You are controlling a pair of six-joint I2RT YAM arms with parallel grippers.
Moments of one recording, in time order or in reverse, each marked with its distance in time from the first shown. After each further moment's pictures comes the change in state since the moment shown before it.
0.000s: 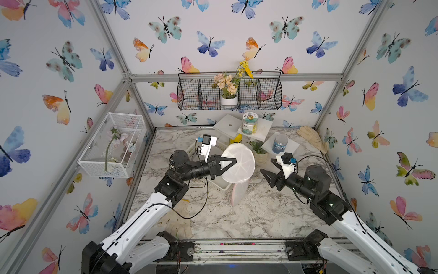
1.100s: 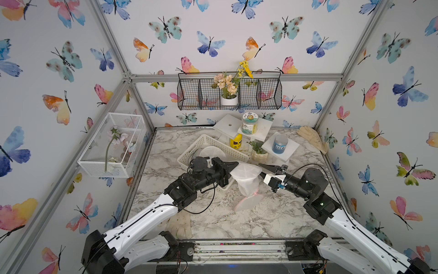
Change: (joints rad) left arm -0.210 0.026 0.015 -0.230 -0.475 -1.061; right arm 0.011 0.126 -0.072 0.386 -0.288 -0.689
